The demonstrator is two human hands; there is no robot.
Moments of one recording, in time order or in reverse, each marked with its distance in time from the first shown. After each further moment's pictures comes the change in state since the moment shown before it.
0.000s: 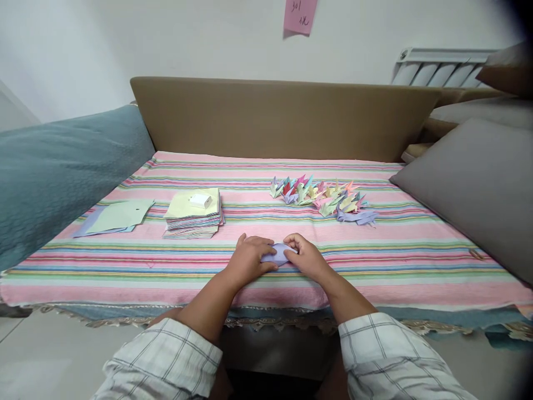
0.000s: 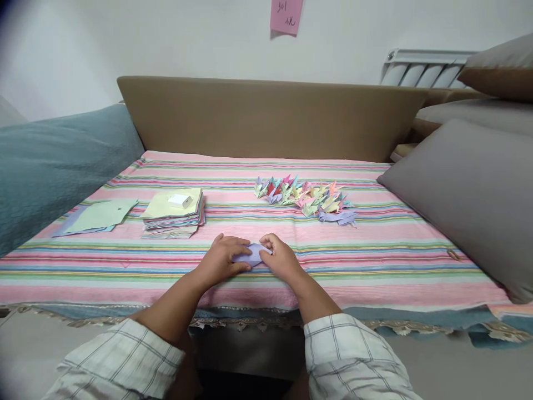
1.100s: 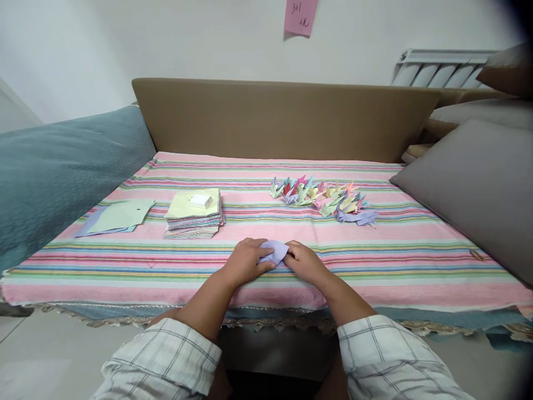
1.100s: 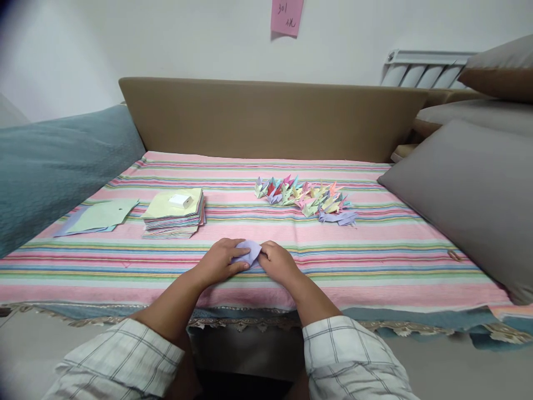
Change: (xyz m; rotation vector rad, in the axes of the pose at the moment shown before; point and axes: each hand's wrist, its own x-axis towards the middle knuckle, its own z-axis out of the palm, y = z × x) left_hand -0.001 -0.017 0.004 0.146 -0.011 0.154; right_hand -0.004 -0.020 -0.003 -0.329 -0.178 -0.171
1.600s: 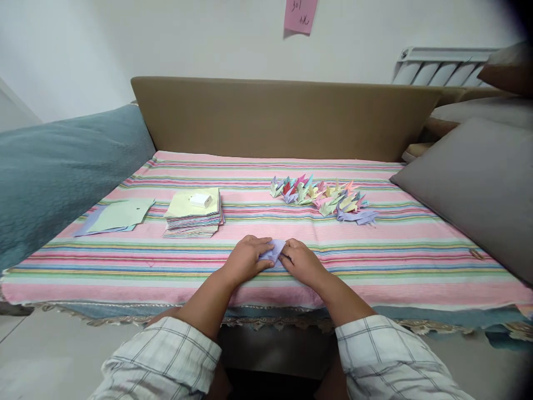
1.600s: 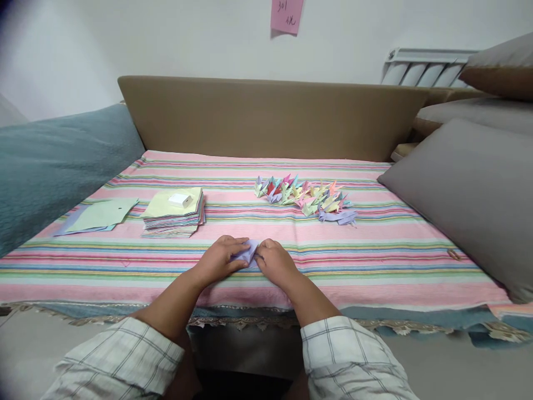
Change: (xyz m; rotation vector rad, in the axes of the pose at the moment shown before) left_hand 0.002 -0.001 0.002 -0.078 0.054 0.009; right_hand -0.001 0.004 0.009 -0.271 0.036 -0.103
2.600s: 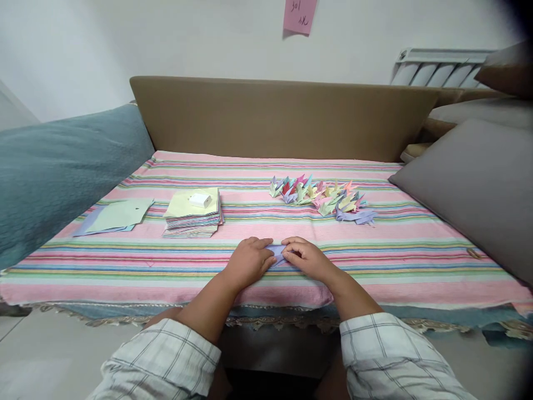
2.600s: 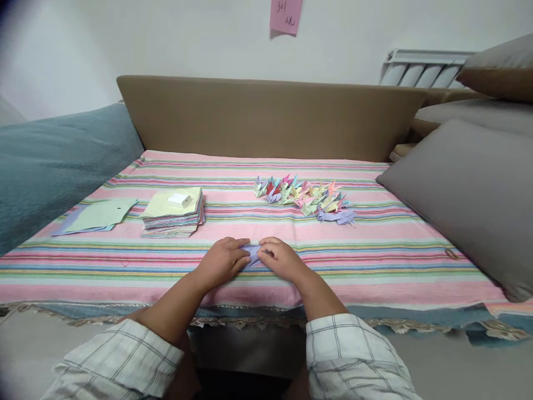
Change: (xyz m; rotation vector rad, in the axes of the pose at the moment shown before) left_hand -0.001 0.016 0.000 0.189 0.024 0.048; right_hand -0.007 0.013 -0.021 0.361 -0.004 -0.022
